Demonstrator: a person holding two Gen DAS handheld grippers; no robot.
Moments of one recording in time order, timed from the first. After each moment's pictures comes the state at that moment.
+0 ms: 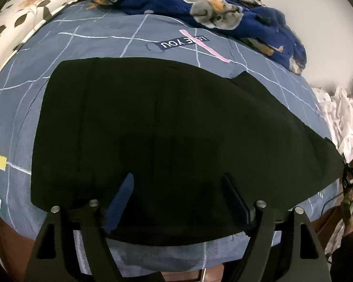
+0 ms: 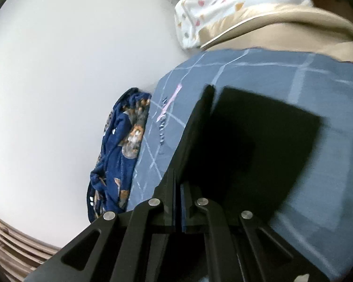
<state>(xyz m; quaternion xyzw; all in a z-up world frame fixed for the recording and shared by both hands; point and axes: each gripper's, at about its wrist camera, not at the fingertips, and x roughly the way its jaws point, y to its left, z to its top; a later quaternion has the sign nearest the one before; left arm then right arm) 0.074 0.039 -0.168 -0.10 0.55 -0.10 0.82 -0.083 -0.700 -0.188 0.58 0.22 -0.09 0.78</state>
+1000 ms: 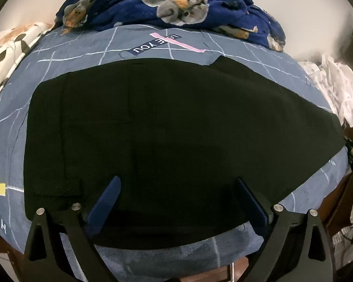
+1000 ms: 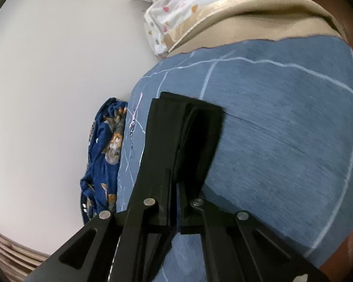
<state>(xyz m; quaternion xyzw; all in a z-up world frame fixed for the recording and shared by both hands) 0.059 0.018 -0.177 -0.01 0.51 -0.15 0.85 -0.135 -0.714 -0.233 0.62 0.21 -0.12 0.74</state>
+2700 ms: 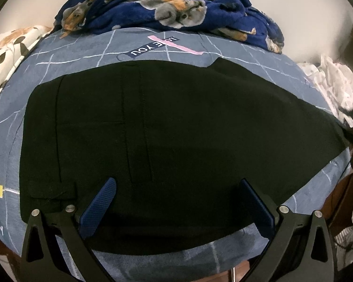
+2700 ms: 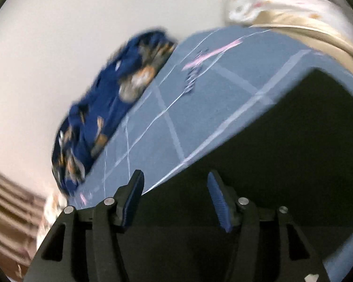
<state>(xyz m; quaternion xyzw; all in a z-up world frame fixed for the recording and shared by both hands) 0.061 0.017 -0.178 -0.01 0.50 -0.15 0.85 -0.004 -0.627 -0.167 0.42 0.33 -0.06 0.84</state>
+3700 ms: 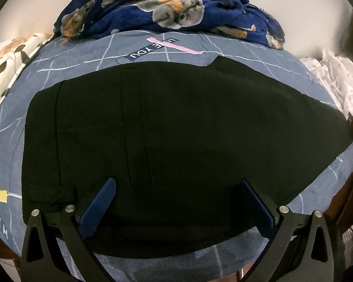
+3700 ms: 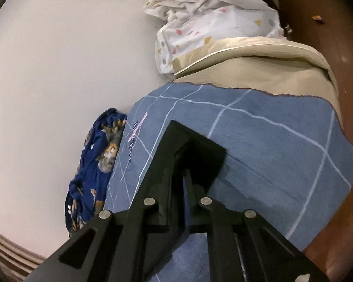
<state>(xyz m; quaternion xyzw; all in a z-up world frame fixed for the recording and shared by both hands) 0.060 0.009 -0.181 0.02 0.49 -0.14 0.86 -0.139 -0.717 -0.175 0.53 0.22 -0.17 0.80</state>
